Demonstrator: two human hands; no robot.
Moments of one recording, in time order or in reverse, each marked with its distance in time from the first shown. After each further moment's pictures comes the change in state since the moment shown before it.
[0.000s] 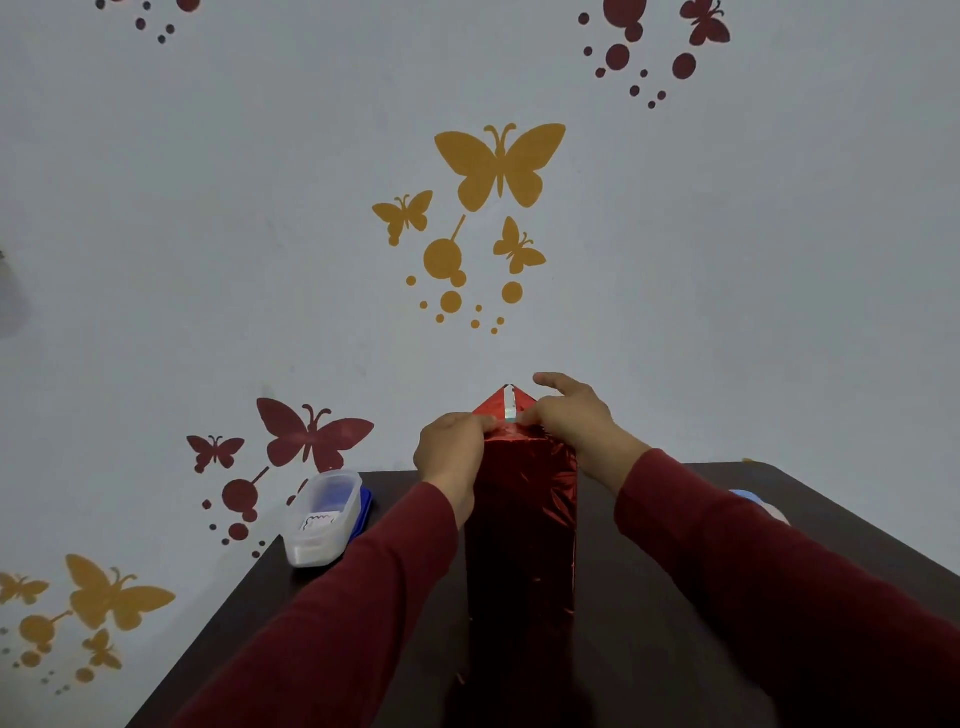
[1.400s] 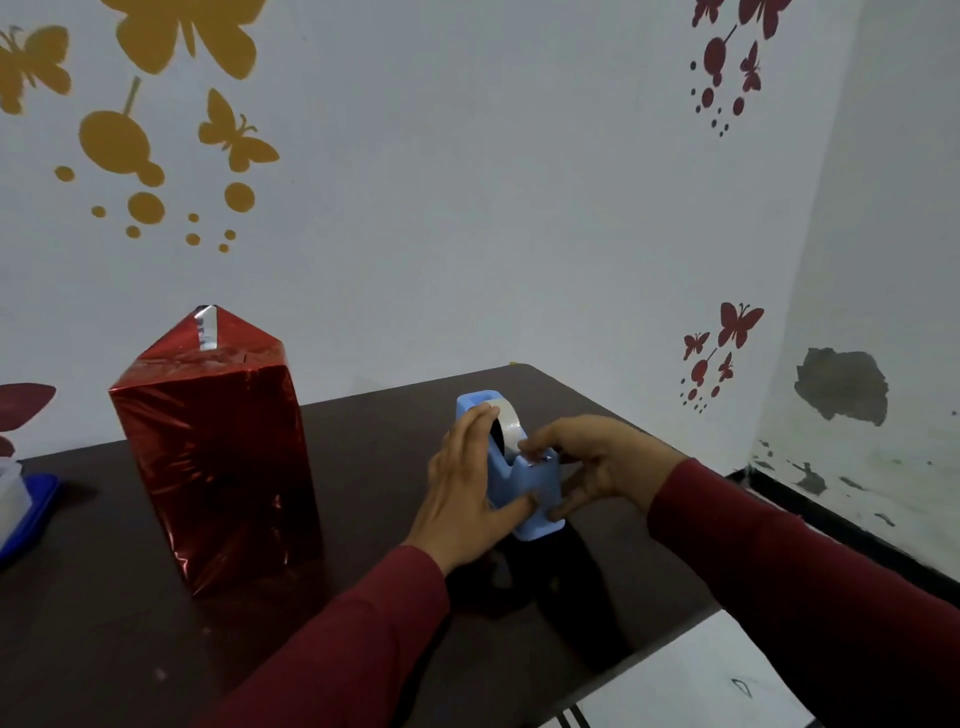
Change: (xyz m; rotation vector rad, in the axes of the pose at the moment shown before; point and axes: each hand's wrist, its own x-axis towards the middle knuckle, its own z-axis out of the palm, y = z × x) left_hand -0.117 -0.159 0.180 0.455 -0.789 0.873; right_hand -0.090 0.113 -0.234 -0.069 0.138 0.655
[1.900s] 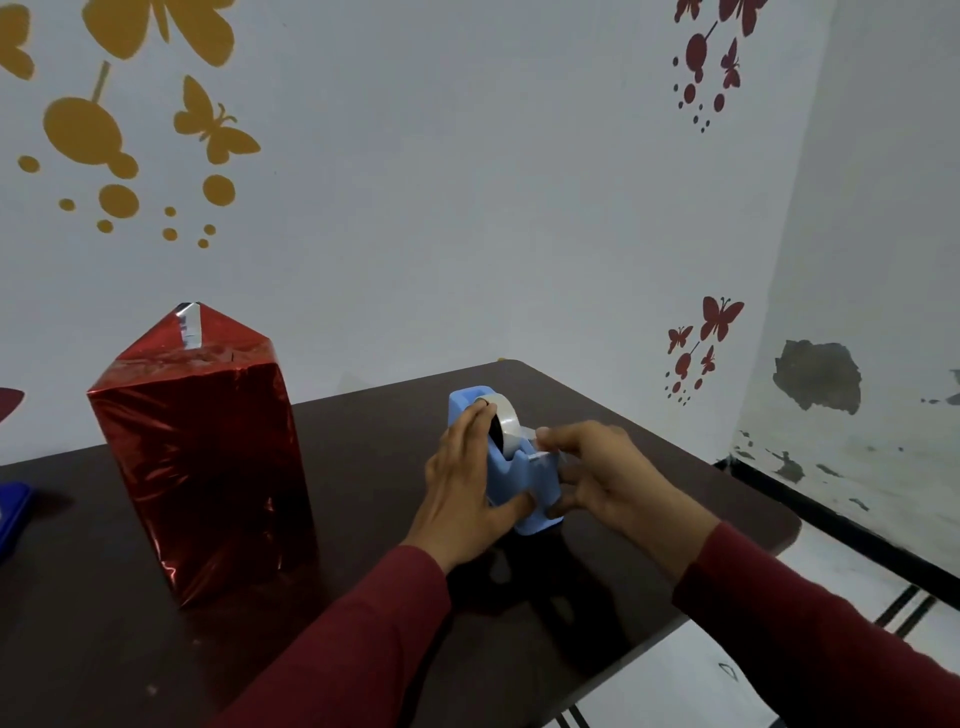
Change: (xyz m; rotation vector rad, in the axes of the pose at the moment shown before) left_hand 0.002 -0.005 0.004 0.000 -0.034 0.014; right_hand -0.011 0.035 0.007 0.436 0.155 -0.265
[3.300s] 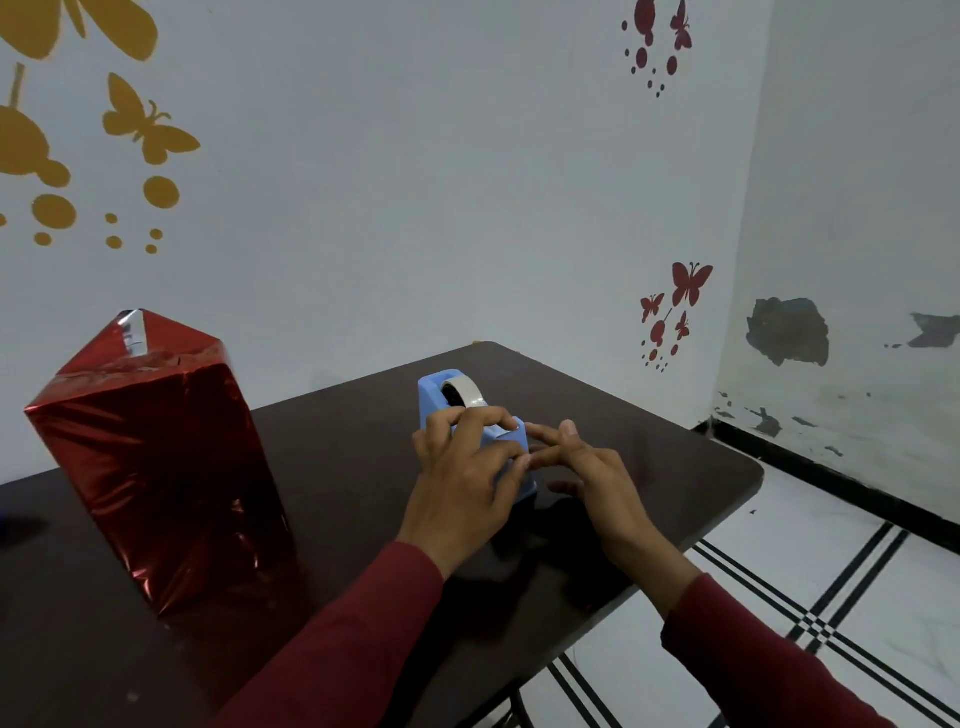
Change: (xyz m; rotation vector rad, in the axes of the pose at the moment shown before) left_hand -0.011 0.037 0.007 0.300 0.277 0.363; right_hand -0.011 0.068 -0.040 -0.148 -0.087 -0.511
